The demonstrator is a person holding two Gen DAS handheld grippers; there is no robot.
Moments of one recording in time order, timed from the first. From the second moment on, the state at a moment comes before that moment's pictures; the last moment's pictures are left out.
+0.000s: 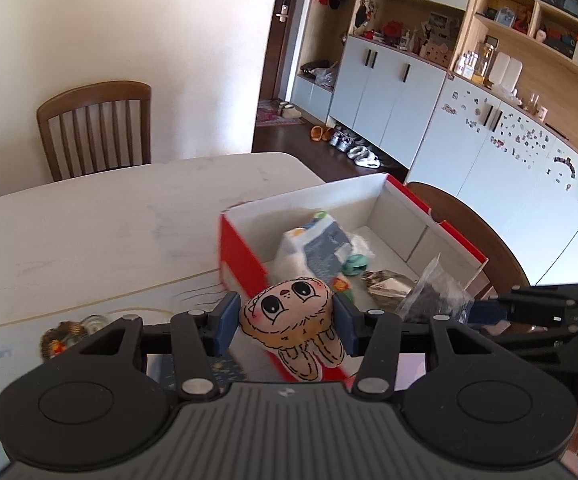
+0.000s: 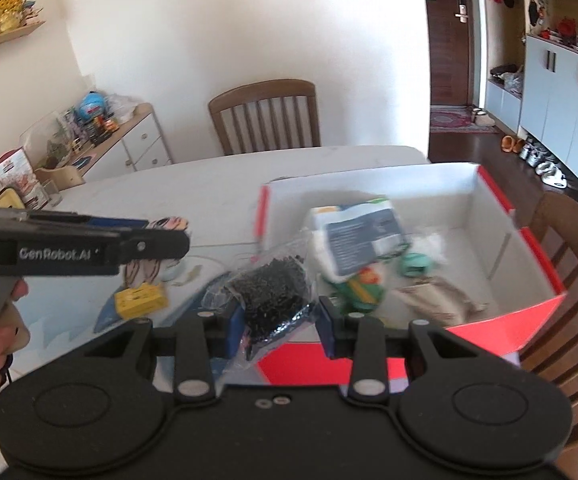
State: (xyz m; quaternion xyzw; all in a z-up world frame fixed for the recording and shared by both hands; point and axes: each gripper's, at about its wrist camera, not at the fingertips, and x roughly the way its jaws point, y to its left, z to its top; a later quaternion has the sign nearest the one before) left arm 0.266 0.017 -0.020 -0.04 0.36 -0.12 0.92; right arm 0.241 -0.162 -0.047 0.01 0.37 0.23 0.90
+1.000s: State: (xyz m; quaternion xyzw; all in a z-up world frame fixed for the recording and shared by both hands) left arm 0.360 -0.109 -0.087 0.04 0.47 -0.13 0.87; right arm 0.371 -0.258 -0.079 0.01 0.42 0.20 0.89
